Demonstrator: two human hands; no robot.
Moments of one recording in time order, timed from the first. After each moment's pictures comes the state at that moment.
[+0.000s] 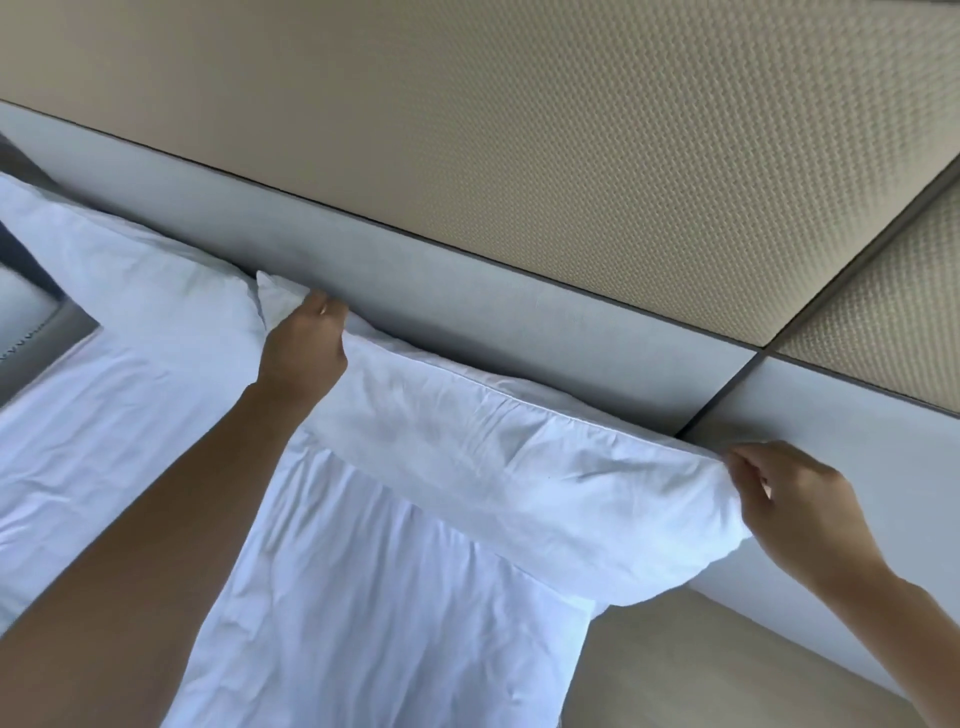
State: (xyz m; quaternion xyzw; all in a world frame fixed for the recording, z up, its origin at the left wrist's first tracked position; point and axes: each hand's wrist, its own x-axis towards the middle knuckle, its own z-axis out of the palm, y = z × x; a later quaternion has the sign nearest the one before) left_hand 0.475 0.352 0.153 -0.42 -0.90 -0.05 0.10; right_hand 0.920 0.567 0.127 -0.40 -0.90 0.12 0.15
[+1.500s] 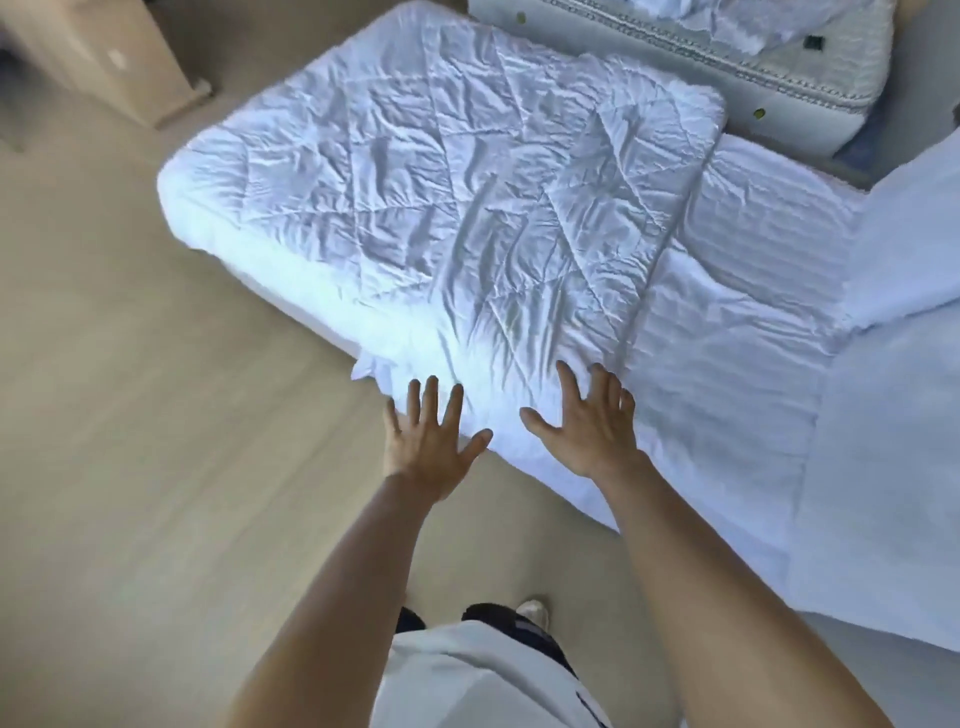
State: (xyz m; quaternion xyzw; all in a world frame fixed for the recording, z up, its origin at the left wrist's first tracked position) left_hand 1.380 -0.056 0.136 0.37 -0.92 -0.12 -0.10; right_hand 1.208 0.068 0.169 0.38 -0.92 0.02 -0.12
